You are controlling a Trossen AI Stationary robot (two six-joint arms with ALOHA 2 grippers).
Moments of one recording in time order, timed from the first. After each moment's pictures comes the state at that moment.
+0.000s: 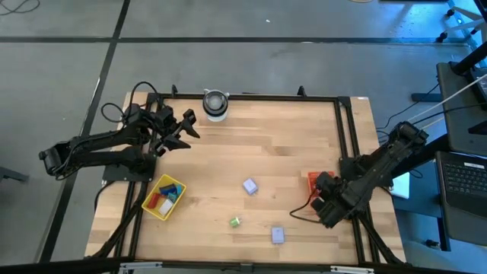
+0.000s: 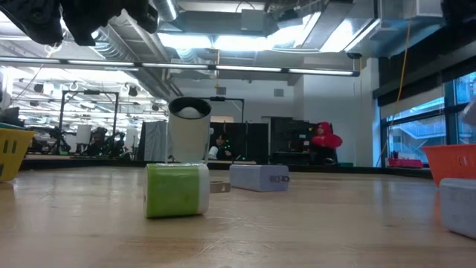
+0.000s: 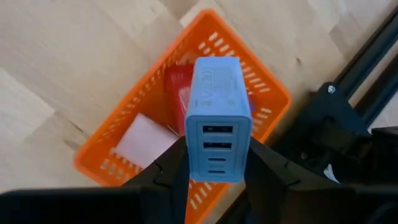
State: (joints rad) left arm 0.58 0.85 0.38 0.99 1.01 -0.62; right arm 0.82 1.48 1.08 -1.44 0.24 1.59
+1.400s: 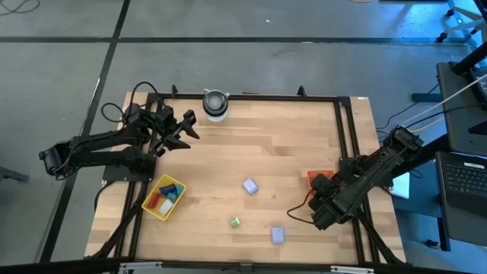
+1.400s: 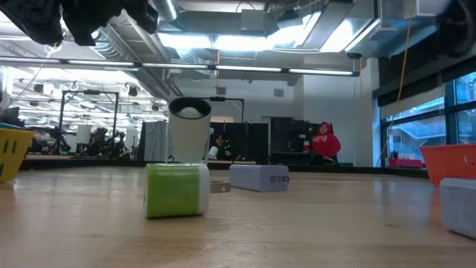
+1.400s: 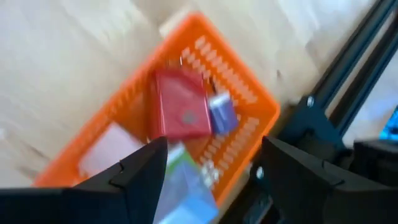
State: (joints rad) left arm 0.58 0.85 0.38 0.99 1.02 -0.63; right arm 0.80 1.58 1.07 -1.46 0.28 1.57
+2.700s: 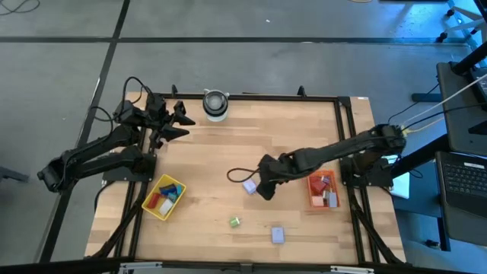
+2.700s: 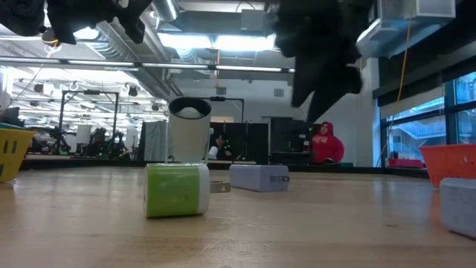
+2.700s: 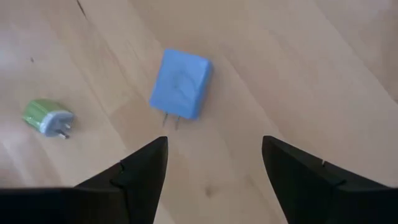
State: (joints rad) left arm 0.74 0.67 0.38 0.71 0.94 -0.65; right arm 0.25 1.71 1.24 -0.71 0.11 0.85
